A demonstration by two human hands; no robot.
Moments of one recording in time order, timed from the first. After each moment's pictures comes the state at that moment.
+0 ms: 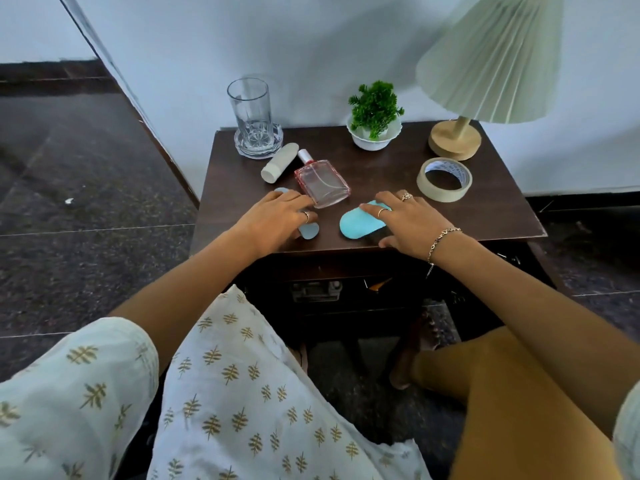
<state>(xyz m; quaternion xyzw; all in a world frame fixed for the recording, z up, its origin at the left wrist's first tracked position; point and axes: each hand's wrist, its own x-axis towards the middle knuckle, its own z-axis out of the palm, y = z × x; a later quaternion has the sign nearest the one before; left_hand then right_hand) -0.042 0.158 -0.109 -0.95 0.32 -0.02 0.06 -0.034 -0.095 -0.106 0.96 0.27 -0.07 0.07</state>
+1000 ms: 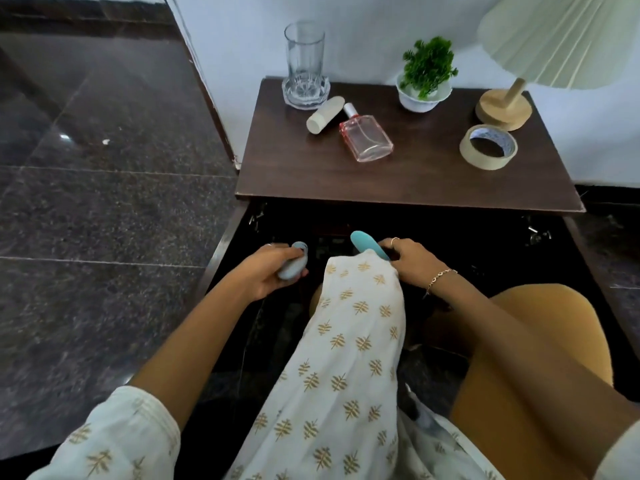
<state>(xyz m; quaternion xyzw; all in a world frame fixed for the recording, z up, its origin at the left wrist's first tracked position) -0.182 0.189 -0.165 -0.57 -0.35 0.25 -0.70 -0.141 -0.050 -0.147 0.92 0.09 -0.28 -0.28</state>
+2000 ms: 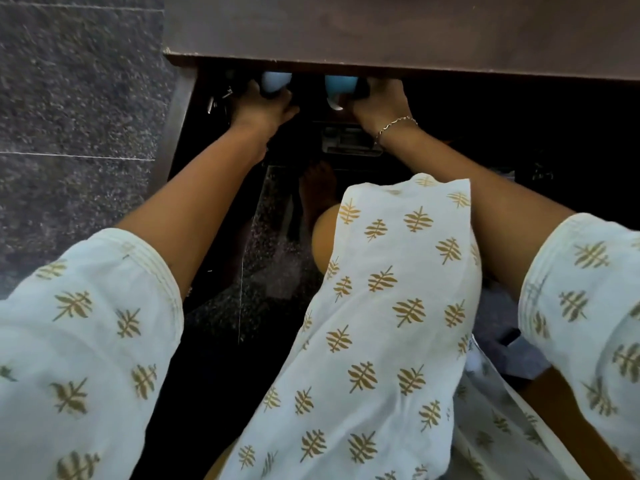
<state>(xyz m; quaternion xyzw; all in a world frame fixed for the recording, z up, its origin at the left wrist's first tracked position) -0.066 0.201 -0.271 -0.63 -0.37 0.08 -0.68 -0.029 0.049 -0.274 0.89 -0.01 -0.19 -0.41</state>
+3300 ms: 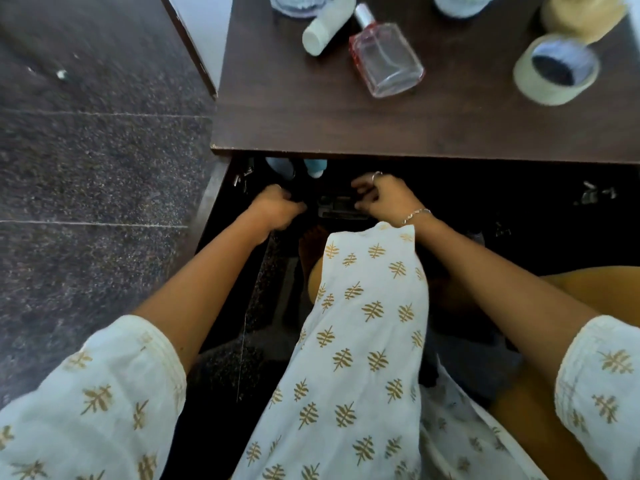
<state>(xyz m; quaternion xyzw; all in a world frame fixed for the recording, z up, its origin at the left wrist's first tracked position) -0.117 0.196 -0.227 -0.81 -0.26 0.24 -0.47 -0.076 -0.002 -0.223 0.91 0.09 -0.27 -0.32</state>
